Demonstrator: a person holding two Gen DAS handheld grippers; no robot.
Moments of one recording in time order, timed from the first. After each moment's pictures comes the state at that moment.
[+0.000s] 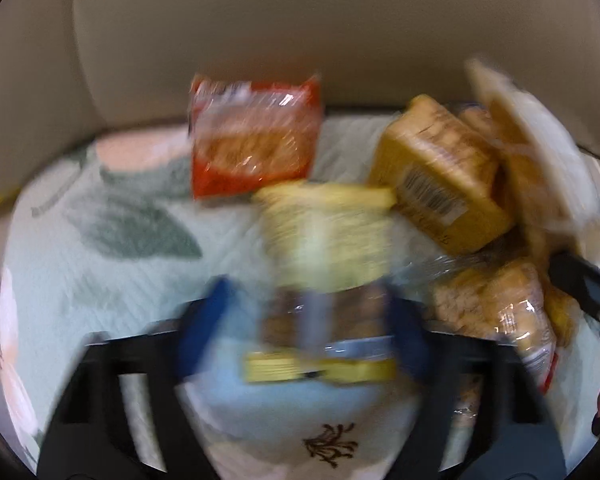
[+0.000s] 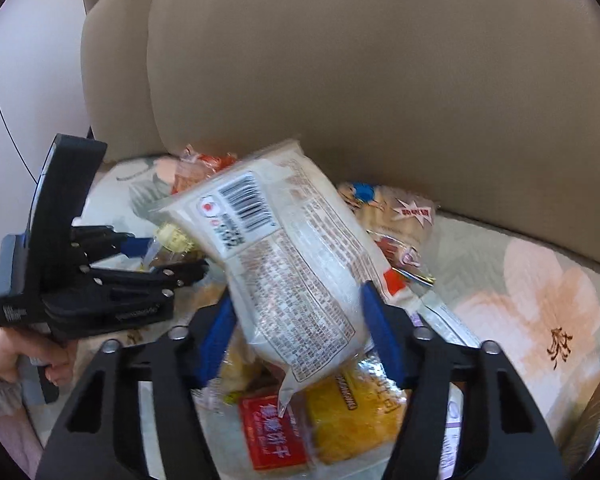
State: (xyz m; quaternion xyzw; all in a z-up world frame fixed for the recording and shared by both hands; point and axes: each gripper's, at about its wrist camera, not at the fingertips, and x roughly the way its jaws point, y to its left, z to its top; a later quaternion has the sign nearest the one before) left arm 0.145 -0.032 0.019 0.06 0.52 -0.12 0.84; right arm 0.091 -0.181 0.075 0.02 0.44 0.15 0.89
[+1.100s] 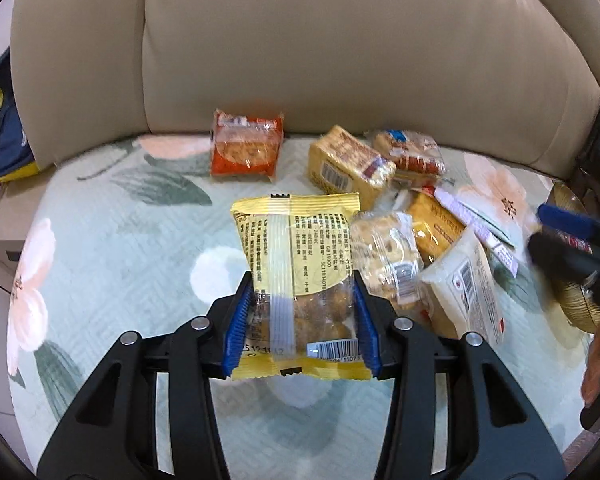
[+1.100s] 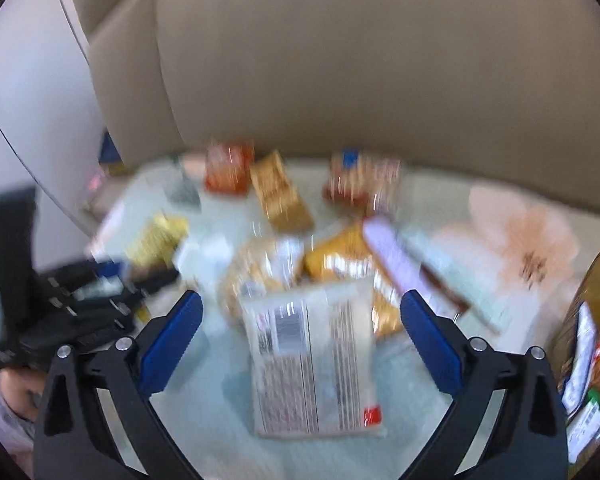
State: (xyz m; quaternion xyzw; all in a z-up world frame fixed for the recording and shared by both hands) left arm 0.053 -0.015 0.084 0.00 0.49 -0.12 0.86; right arm 0.042 -0.208 0.111 0.08 0.50 0.15 0.85
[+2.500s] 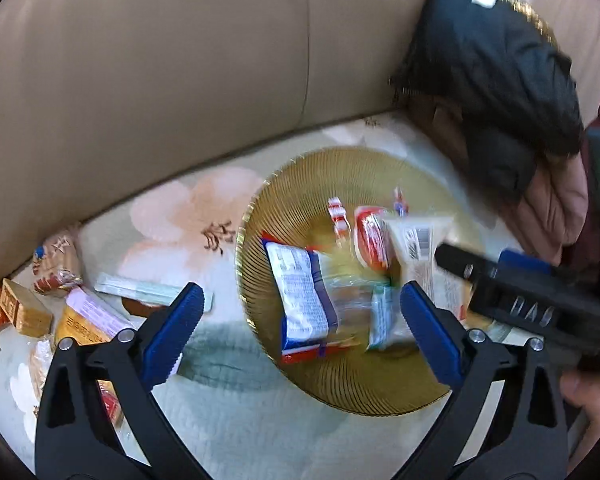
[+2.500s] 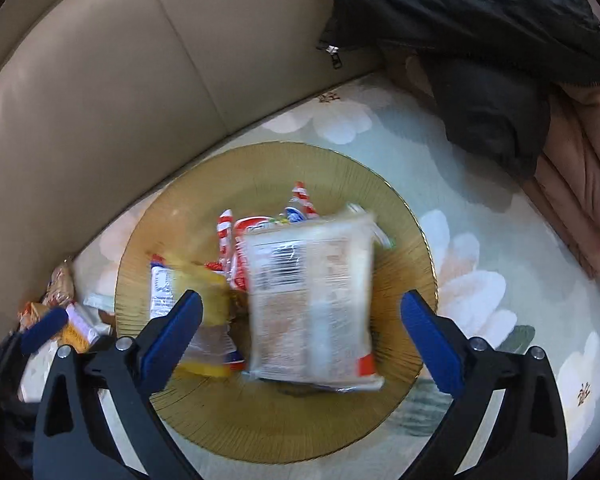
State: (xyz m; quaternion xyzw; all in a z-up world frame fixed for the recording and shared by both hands) left arm 0.008 -0.332 0.130 0.11 0.47 -0.35 0.80; right arm -0.101 -0.479 0.121 0.26 0.47 -0.27 0.80
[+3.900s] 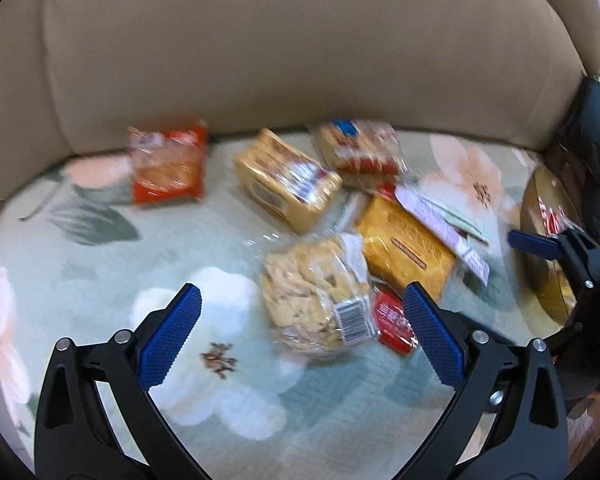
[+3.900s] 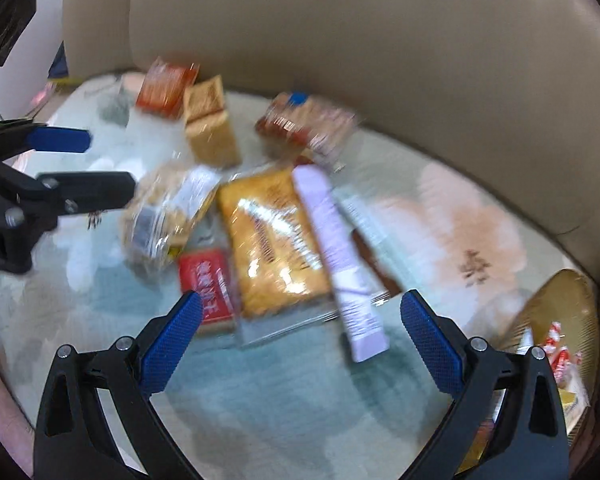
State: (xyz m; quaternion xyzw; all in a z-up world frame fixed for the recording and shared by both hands) left arm 0.087 -0.047 0.081 0.02 0.53 -0.19 0.82; right arm 0.048 -0.215 0.065 -0.08 0.56 0.09 0.82
